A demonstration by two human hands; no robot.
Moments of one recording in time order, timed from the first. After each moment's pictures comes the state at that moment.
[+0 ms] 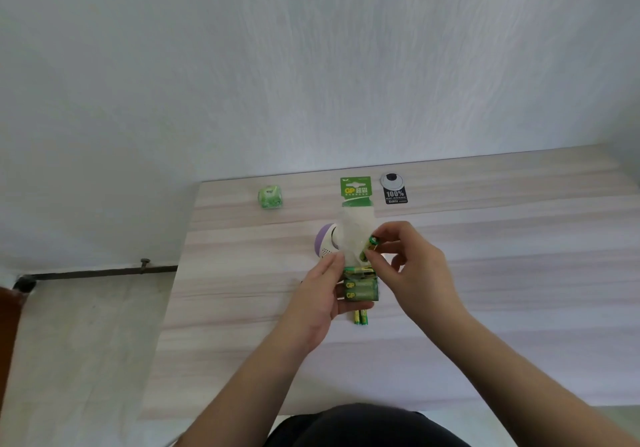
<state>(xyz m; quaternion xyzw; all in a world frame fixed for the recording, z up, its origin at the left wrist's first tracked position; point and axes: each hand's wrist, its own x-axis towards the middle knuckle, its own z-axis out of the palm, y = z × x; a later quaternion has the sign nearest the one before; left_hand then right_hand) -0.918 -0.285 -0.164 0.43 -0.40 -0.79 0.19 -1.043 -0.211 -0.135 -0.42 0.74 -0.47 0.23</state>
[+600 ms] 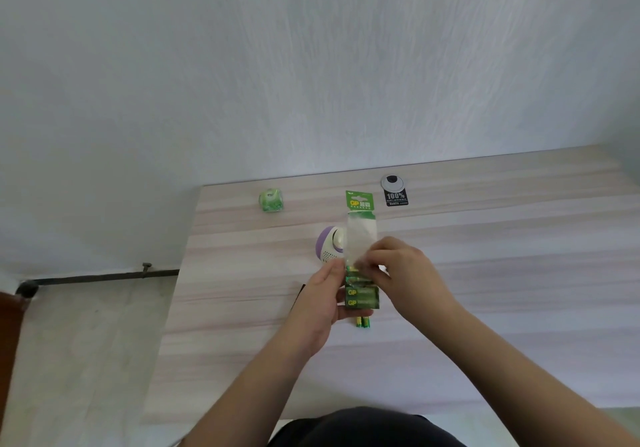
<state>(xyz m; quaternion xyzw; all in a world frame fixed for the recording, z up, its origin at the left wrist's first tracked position) -0.918 -0.286 -0.174 0.45 -0.42 -0.77 0.17 -1.049 -0.224 -0.154 -0.53 0.77 -0.30 0.20</state>
